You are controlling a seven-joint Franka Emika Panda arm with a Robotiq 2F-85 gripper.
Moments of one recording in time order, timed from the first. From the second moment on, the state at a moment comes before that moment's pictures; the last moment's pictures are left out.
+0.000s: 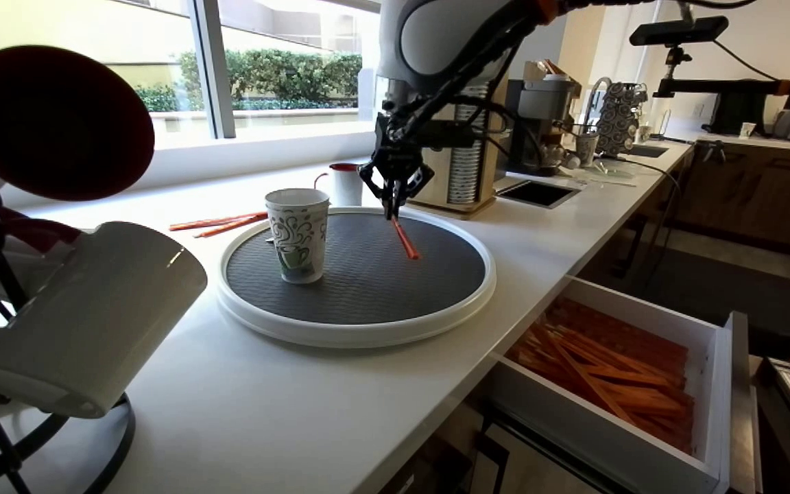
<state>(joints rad) 0.07 0.45 -0.17 -1.68 -0.04 2.28 0.73</state>
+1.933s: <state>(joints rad) -0.22 -0.42 -0.04 -2.75 -0.93 2.19 1.35</state>
